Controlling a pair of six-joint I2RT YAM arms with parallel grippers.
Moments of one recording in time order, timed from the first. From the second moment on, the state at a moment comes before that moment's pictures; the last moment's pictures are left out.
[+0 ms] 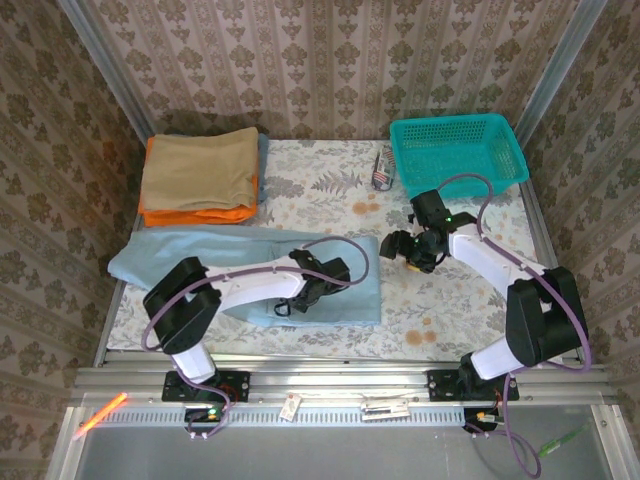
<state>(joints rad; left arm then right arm) -1.06 1.69 1.07 -1.10 -0.63 -0.69 0.28 1.48 0.97 -0.69 -0.27 0.61</state>
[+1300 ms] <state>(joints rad) -0.62 1.19 0.59 -0.46 0.13 -0.49 0.39 1.70 0.93 -0.57 -0.44 0.56</state>
